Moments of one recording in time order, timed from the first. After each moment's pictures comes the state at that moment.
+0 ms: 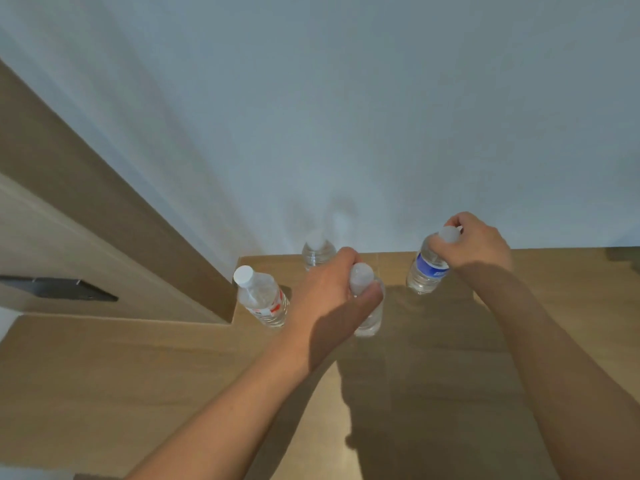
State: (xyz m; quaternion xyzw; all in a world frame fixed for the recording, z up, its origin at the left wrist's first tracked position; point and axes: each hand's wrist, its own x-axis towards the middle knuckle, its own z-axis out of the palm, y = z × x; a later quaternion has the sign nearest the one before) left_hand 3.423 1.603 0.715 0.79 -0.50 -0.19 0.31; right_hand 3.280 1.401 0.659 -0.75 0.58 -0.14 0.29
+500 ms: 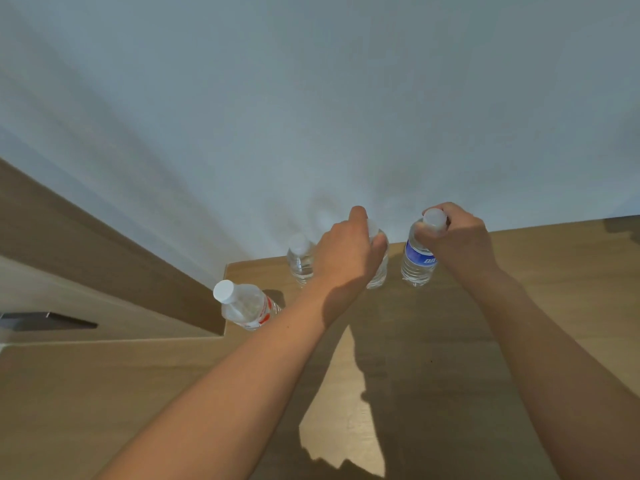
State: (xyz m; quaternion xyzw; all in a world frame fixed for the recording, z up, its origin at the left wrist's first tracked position) left_hand 3.431 1.502 0.687 0.82 -0.52 -0.16 0.21; right_hand 3.288 1.394 0.629 -0.68 0.57 -0.25 0.39
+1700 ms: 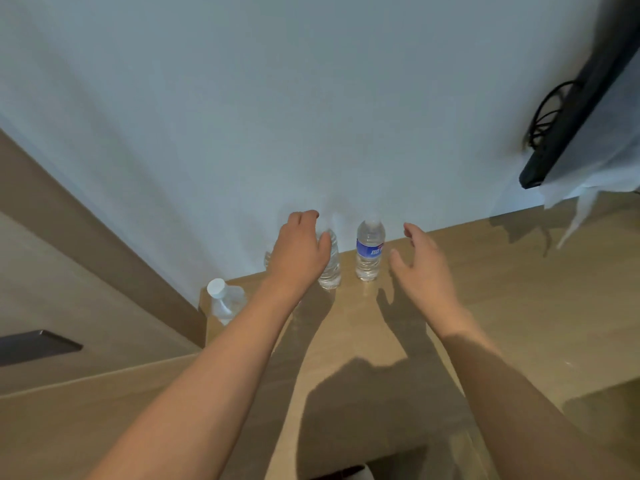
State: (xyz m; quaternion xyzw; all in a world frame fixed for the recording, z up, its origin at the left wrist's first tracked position) left_hand 3.433 1.563 0.718 0.76 -0.58 -0.09 0.26; right_hand 3.231 1.523 0.687 -0.71 0.56 -0.31 0.29
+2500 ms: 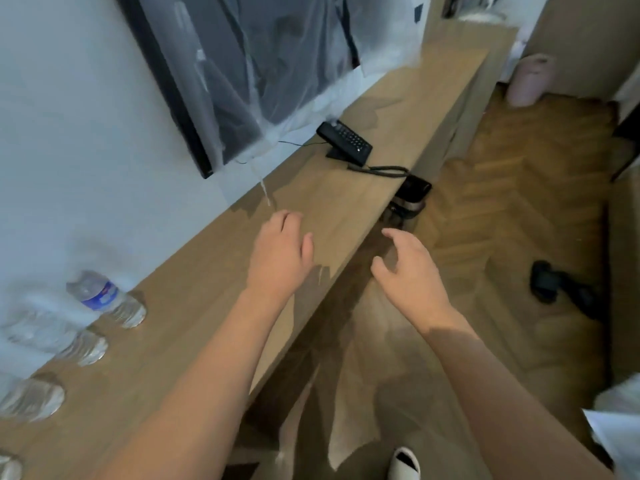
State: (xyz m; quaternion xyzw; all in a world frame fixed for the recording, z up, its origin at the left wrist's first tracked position) left_hand 3.027 1.601 0.723 0.46 -0.85 -0.07 0.25; right_hand 2.854 1.719 0.728 -0.51 0.79 -0.32 0.14
